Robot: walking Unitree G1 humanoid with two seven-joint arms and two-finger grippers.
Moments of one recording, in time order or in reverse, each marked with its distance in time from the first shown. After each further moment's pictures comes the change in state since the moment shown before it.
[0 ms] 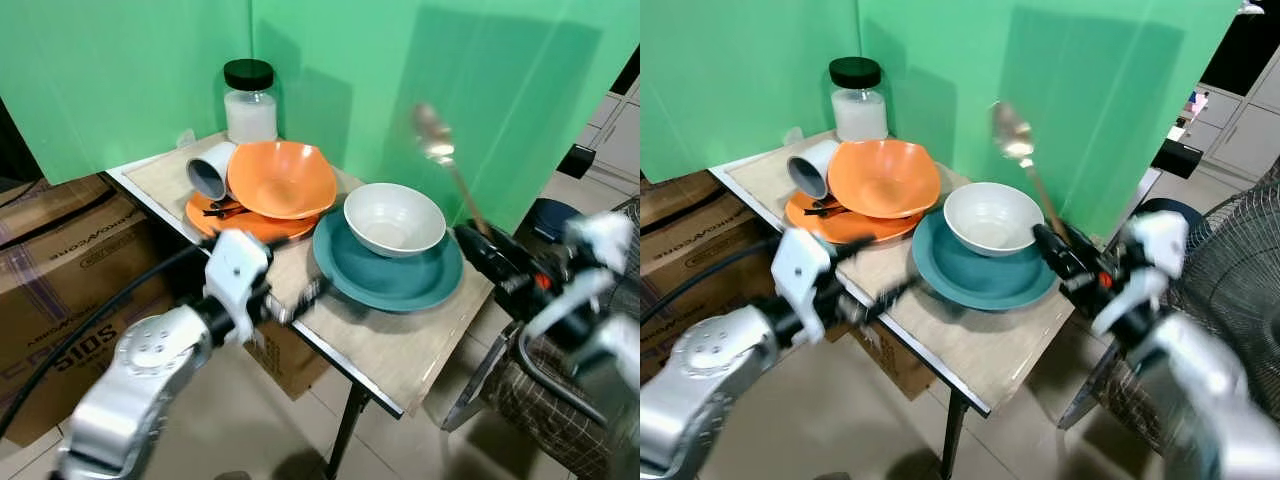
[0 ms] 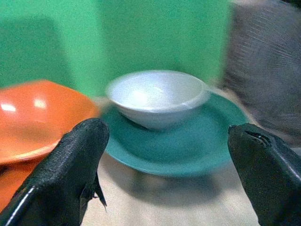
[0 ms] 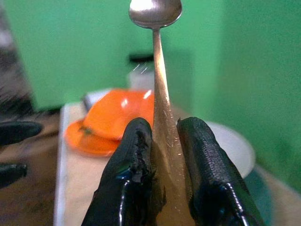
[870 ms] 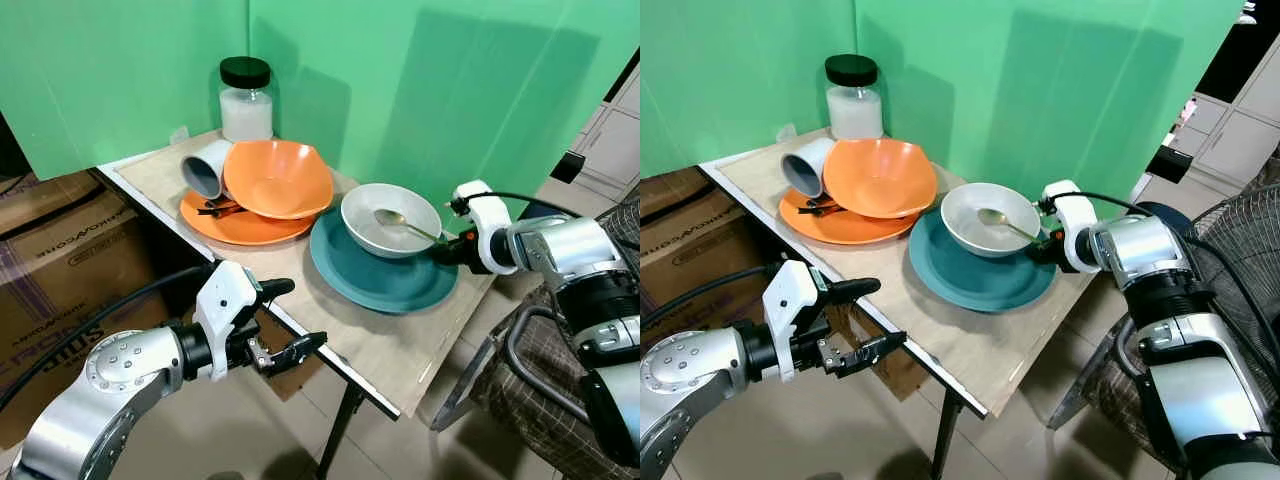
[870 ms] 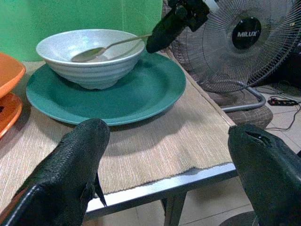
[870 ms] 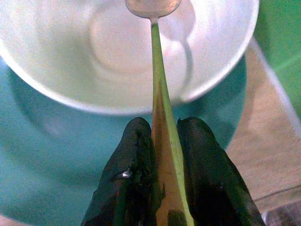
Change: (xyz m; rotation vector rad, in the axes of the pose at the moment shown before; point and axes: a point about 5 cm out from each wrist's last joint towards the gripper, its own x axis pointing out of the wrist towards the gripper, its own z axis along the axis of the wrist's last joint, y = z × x) left arm -0.030 -0.005 -0.013 -0.050 0.173 -0.335; right arm 0.115 -0.080 -0.033 -0.139 0.908 0.039
